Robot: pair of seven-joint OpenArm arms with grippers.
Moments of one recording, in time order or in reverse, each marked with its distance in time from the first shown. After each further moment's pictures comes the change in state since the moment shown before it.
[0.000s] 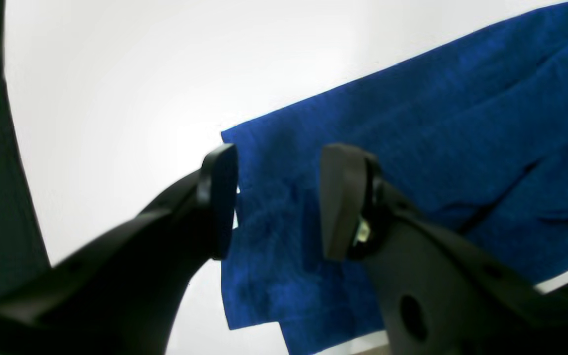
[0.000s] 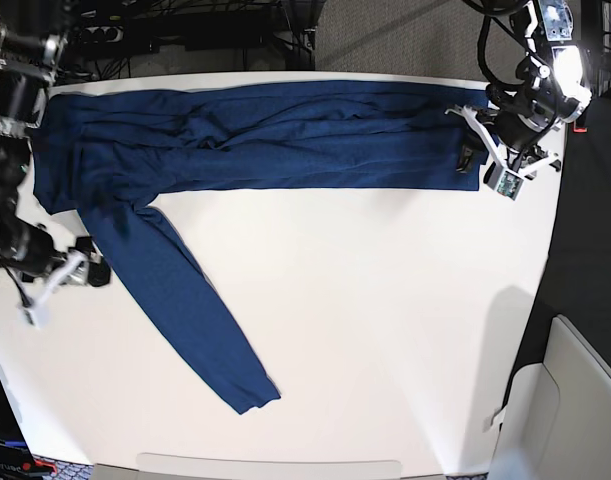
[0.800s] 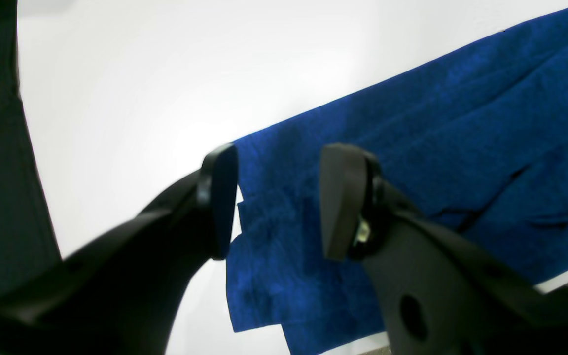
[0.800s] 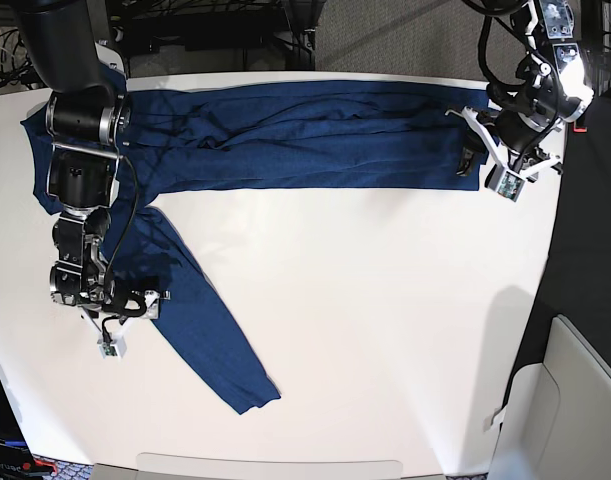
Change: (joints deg) left arm 0.0 0.2 -0.2 2.1 0.0 0.0 0.0; right arm 18.4 -15.3 -4.2 -37.9 -40.9 -0.1 28.0
